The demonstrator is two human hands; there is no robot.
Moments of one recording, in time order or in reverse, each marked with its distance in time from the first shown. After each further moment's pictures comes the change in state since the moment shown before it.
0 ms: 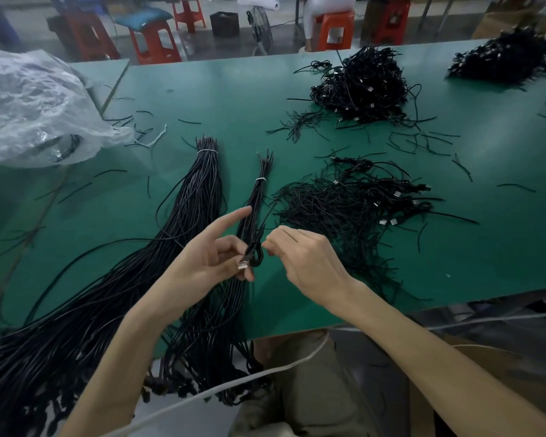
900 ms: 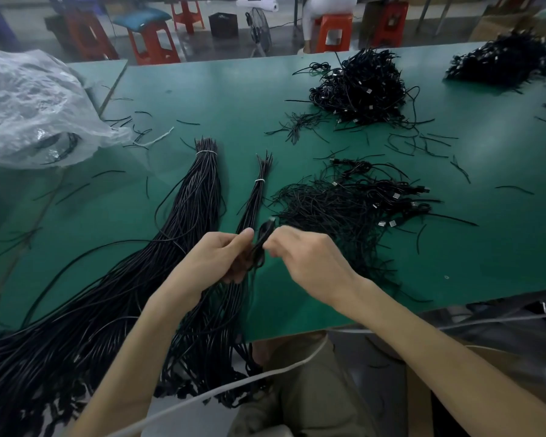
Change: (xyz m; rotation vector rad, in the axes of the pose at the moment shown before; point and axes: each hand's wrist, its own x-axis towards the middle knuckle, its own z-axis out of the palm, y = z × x) left_hand 0.035 -0.019 0.002 0.177 0.143 -0.305; right_hand 0.003 0.000 -0.013 0.085 -0.076 0.056
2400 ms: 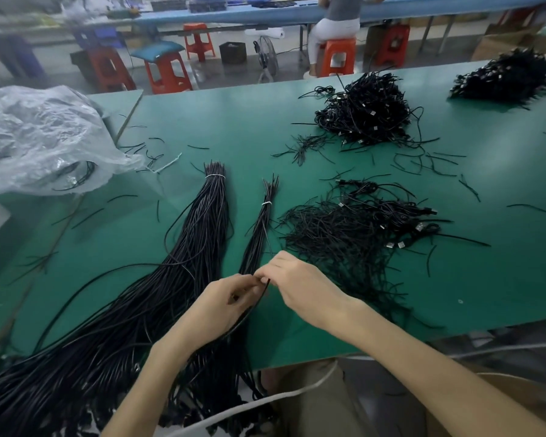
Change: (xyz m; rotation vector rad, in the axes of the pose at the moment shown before) left_hand 0.007 -0.049 0.002 0.378 -0.033 0.292; right_hand 0.007 0.015 0.026 -0.001 -0.396 0.081
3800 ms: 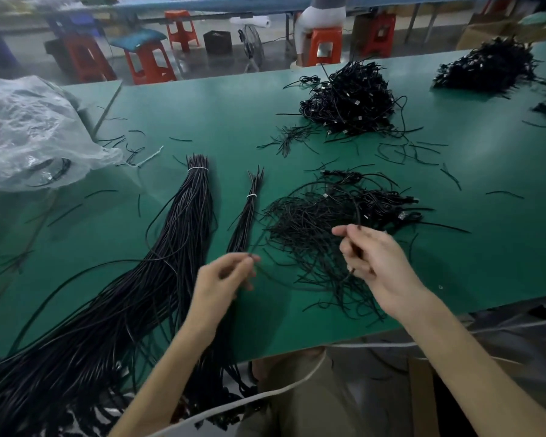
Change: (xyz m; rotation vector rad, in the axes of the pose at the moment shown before) left_hand 0.011 0.017 0.030 -0.441 0.306 -0.112; right_hand -0.072 0.047 -0.064 1.306 0.473 0.775
